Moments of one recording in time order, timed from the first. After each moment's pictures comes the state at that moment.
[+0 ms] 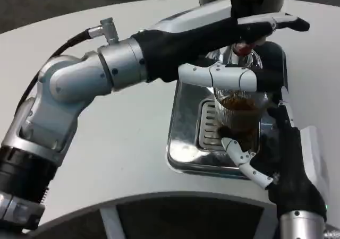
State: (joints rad) left arm -1.02 0.47 -0.21 0.33 0.09 -0.42 -0.74; right arm -0.03 0.06 0.21 -0.32 -0.60 0.17 -0.33
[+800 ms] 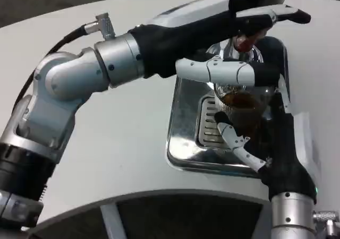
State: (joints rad) left arm -1.03 0.47 -0.20 0.34 0.07 -0.44 -0.74; right arm -0.16 0.06 0.20 -0.21 -0.58 0.19 -0.38
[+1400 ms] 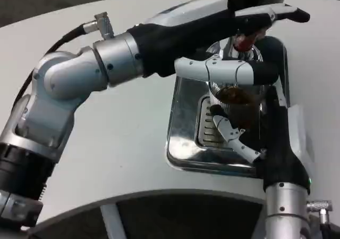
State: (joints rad) left arm -1.03 0.48 -0.19 0.34 0.07 -0.44 -0.74; right arm -0.22 0.06 0.20 -0.16 -0.56 0.21 -0.38
